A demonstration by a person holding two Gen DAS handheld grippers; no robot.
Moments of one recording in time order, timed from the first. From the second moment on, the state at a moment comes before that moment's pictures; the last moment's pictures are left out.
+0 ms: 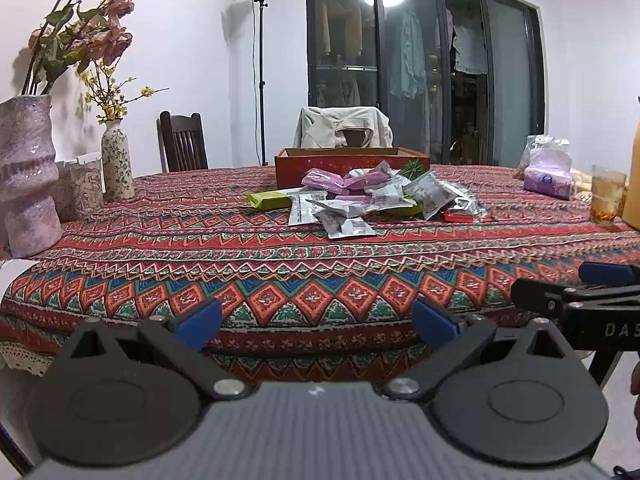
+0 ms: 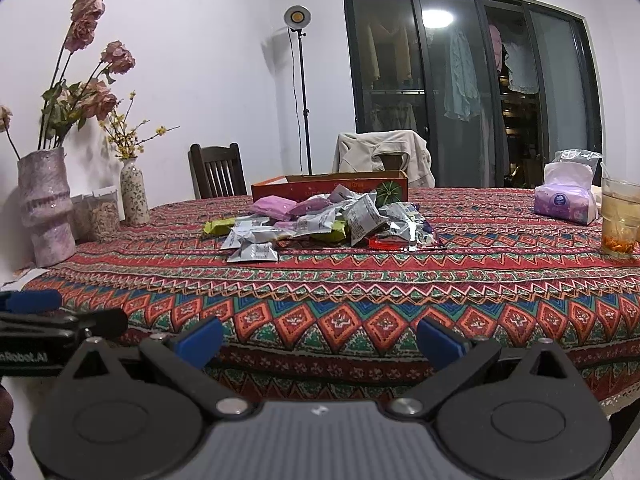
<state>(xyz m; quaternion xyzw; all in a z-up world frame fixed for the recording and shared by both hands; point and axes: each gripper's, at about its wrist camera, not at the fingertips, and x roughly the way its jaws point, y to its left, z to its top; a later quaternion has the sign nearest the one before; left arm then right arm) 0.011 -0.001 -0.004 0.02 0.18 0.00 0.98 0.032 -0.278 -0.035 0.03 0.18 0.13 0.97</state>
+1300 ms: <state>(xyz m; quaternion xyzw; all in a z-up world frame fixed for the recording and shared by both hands) 0.288 -0.014 0.006 0.11 0.30 -0.13 0.94 0.296 -0.285 -0.001 -0.04 0.22 0.16 0.96</state>
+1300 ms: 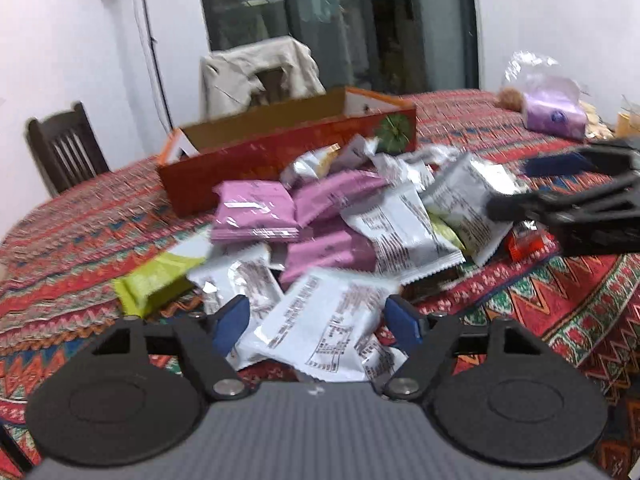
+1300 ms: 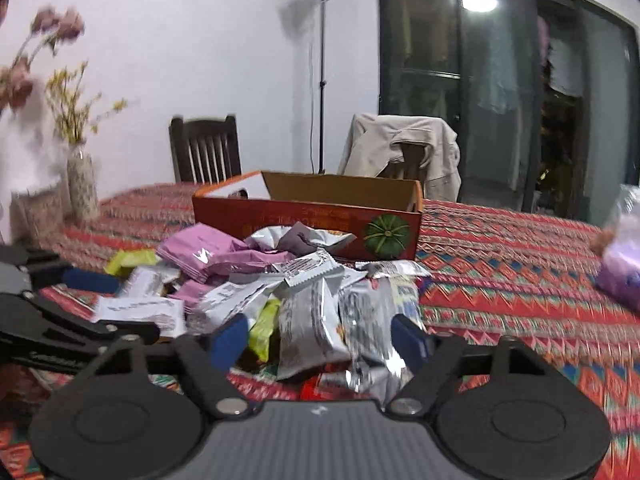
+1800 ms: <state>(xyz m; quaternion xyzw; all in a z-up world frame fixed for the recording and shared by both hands) 0.261 -0.023 0.021 0.04 0.31 -0.11 0.94 0.313 -0.261 -0.009 -0.09 0.23 0.21 0.95</state>
